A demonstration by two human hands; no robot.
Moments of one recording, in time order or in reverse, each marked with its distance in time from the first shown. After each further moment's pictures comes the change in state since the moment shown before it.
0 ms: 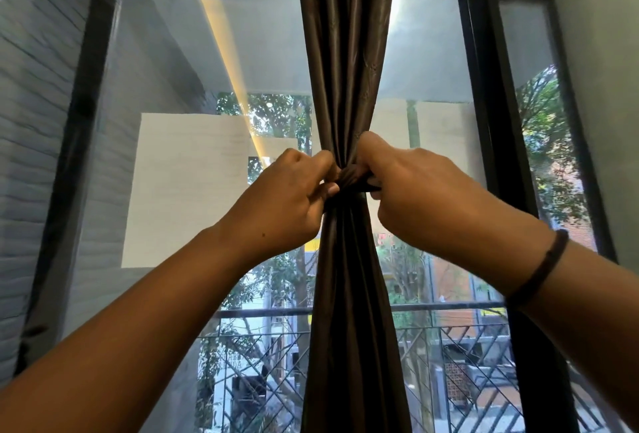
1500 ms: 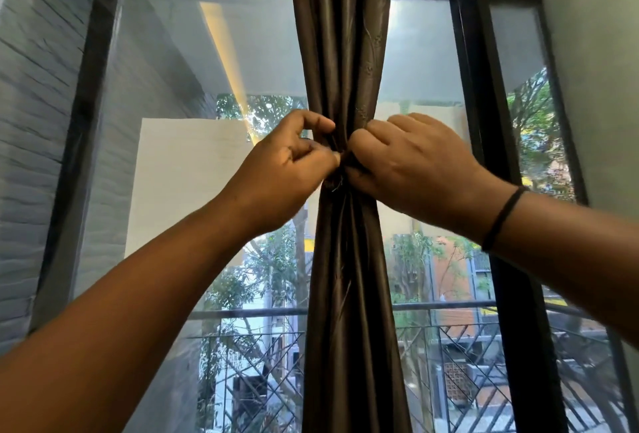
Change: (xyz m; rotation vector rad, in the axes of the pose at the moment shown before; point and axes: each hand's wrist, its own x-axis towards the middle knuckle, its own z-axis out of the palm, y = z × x) left_hand 0.011 0.038 -0.033 -0.605 0.073 -0.285; right_hand 0.026 0.037 0.003 -0.459 0.520 -0.491
